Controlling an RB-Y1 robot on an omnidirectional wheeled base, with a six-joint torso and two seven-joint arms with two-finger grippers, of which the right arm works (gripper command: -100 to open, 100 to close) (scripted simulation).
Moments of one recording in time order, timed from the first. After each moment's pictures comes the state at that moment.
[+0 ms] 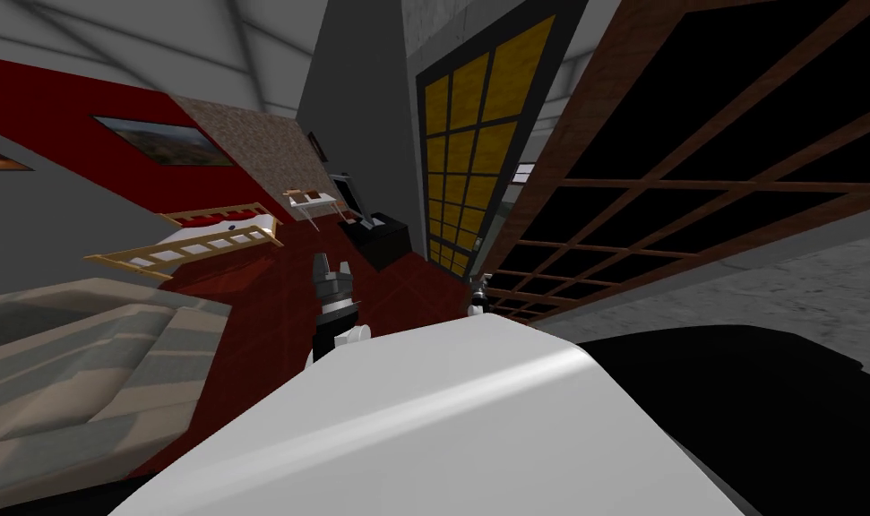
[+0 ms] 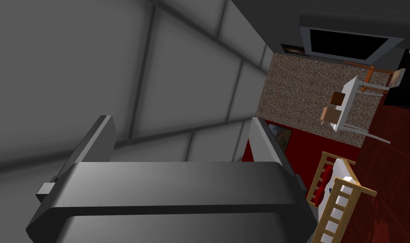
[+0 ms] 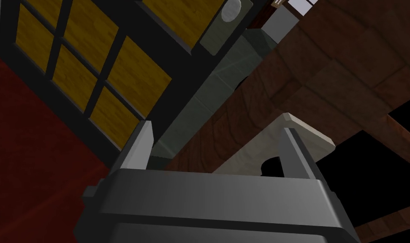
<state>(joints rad) -0.02 -0.12 -0.07 -0.77 -0.56 -0.76 -0.73</state>
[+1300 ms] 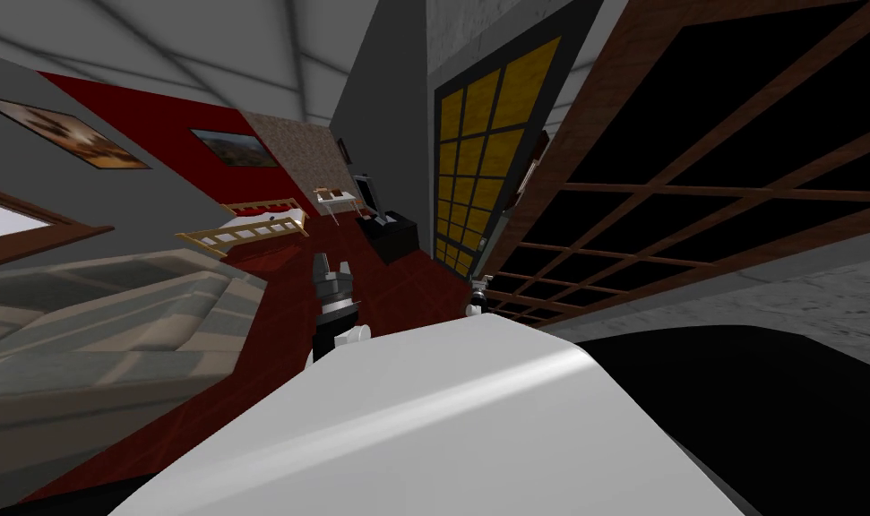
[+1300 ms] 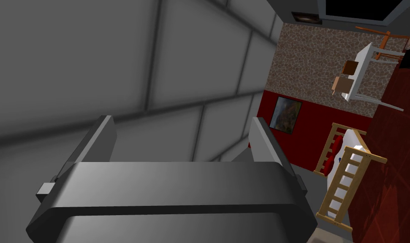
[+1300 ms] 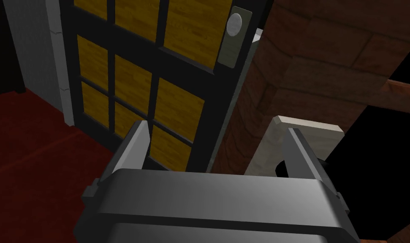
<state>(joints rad) -0.04 -0.11 -0.05 -0.74 -0.63 -0.84 -1.05</state>
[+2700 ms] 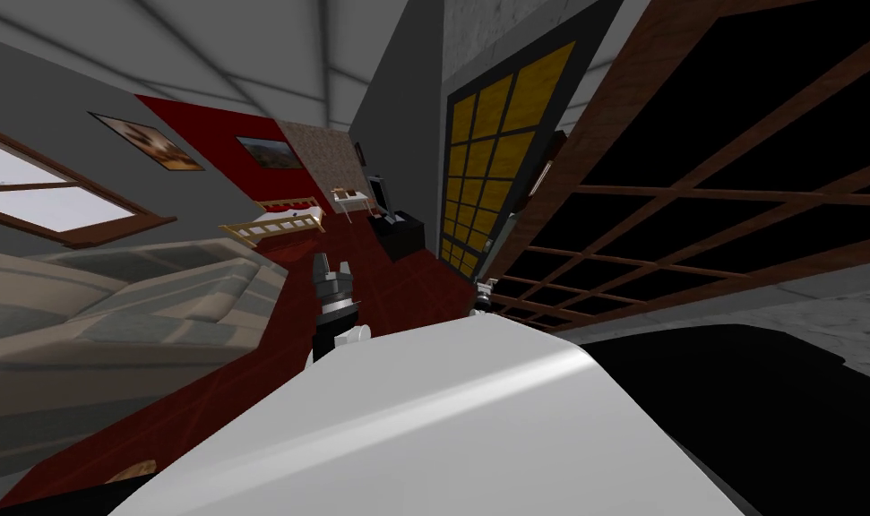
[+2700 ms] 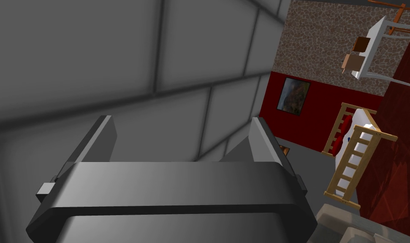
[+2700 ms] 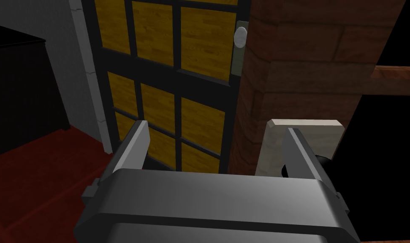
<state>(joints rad) 0.01 -0.14 -0.02 -0.74 -0.65 -0.94 -1.28</state>
